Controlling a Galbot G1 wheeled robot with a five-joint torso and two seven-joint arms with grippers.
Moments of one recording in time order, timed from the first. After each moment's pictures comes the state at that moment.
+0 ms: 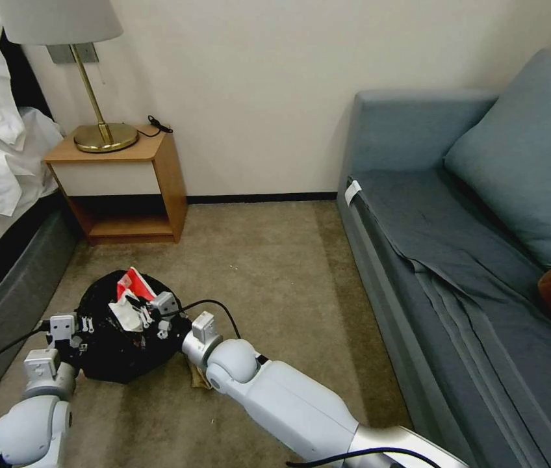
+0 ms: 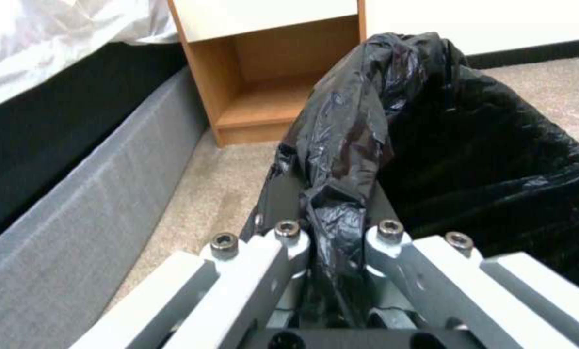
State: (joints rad) left arm 1.38 -1.34 -0.93 -1.78 -0.10 0.15 0.14; right arm -0.64 1.61 -0.53 1.17 0.49 0.18 -0.09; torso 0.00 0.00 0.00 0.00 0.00
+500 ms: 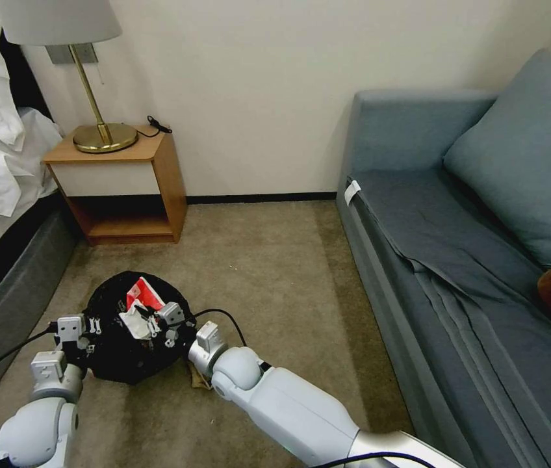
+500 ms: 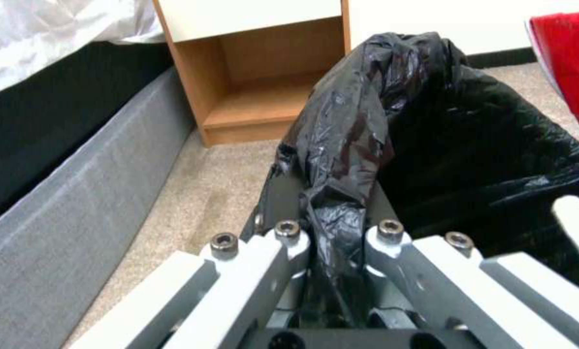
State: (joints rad) left arm 1.41 -1.36 -0.93 -1.80 -0.10 0.13 0.17; right arm -0.66 1.61 -0.54 1.16 0.46 0.19 -0.09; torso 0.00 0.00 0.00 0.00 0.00
